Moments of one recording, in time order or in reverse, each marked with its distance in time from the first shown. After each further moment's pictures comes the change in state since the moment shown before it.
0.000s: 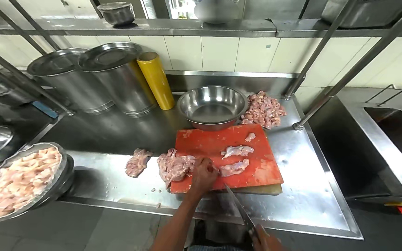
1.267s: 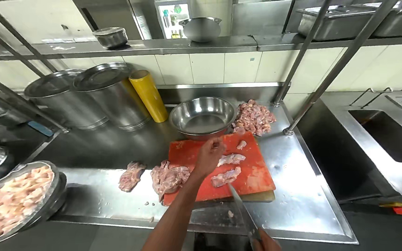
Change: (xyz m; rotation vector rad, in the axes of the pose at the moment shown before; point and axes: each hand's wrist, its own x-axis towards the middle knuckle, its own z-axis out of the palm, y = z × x) left_hand 0.059 0.106 -0.045 -0.629 -0.235 -0.056; right_hand 0.017 0.042 0.001 0.300 0.136 -0.141
